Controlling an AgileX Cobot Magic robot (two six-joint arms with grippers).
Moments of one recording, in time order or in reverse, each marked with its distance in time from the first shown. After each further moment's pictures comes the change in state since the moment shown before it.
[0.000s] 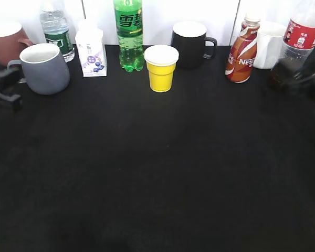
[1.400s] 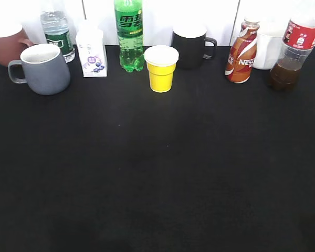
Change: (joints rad) left arm 0.000 -1.072 -0.138 0.078 1.700 -0.156; right arm 0.277 -1.754 0.147 0.335 2.233 -0.189
